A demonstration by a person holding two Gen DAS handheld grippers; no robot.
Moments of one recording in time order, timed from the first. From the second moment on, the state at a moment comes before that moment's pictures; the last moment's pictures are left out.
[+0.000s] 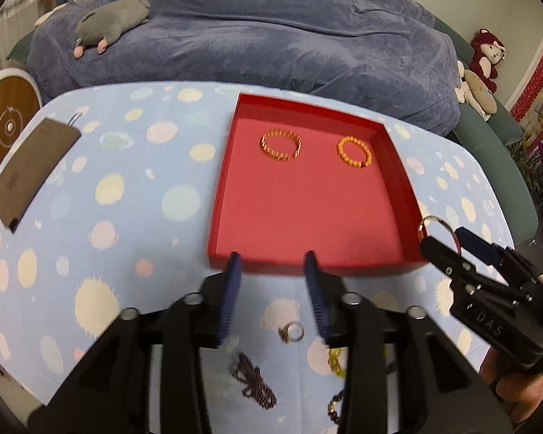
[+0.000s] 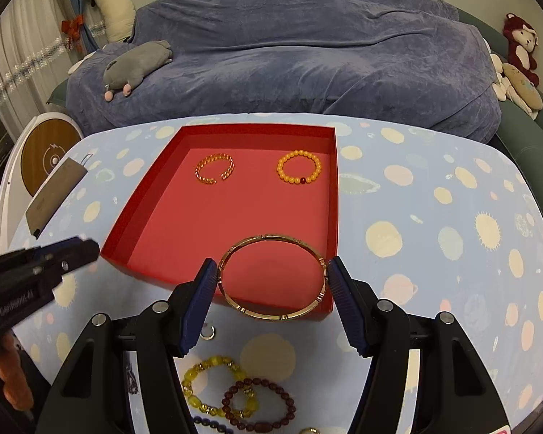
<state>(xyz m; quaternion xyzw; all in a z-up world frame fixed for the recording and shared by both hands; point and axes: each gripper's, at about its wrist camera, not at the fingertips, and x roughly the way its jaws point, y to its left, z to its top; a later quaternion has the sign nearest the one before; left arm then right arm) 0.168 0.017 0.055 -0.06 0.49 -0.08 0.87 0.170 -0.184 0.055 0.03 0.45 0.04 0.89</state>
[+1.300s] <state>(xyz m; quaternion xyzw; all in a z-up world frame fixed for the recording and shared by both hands) 0.306 -0.026 0.049 -0.04 0.49 -0.13 0.86 0.285 -0.172 0.038 0.01 0.47 0.05 0.88</state>
